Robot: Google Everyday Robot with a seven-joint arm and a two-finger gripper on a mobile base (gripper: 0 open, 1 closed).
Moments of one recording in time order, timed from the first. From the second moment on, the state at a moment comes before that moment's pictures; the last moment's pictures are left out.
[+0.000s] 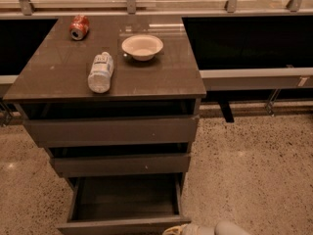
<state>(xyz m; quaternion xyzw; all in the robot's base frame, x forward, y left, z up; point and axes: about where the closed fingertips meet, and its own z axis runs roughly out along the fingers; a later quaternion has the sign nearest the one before) 0.379 -0.061 0.241 -0.62 0.61 0.25 0.42</state>
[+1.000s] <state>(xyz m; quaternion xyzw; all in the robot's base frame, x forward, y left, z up) 0.402 -0.058 0.150 -0.58 0.68 0.23 0.38</state>
